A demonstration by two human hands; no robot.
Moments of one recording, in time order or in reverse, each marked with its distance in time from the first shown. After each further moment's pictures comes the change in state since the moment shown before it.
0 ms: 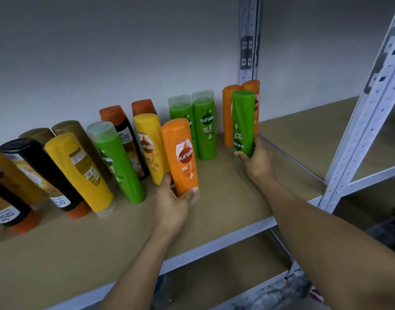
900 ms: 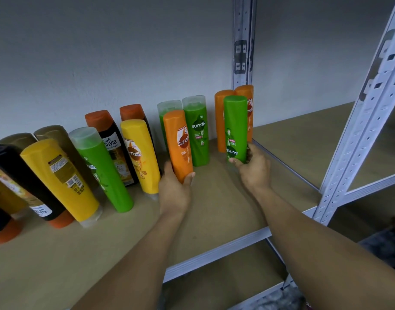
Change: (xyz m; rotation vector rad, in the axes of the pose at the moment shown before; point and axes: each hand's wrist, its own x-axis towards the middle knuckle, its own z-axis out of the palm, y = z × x) left_hand 0.058 -0.005 0.055 0.248 0.141 0.039; right_hand 0.007 0.016 0.002 0.108 0.079 -0.036
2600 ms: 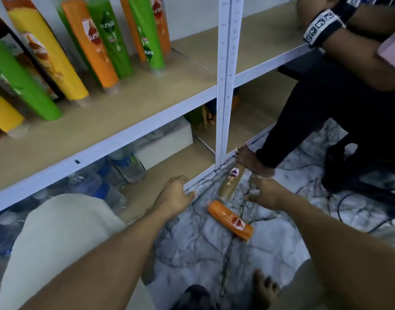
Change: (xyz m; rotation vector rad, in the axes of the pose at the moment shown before) left_hand -0.299 -0.033 0.000 0.371 -0.946 0.063; right_hand -0.340 0.083 -0.265 -0.807 -0.842 0.553
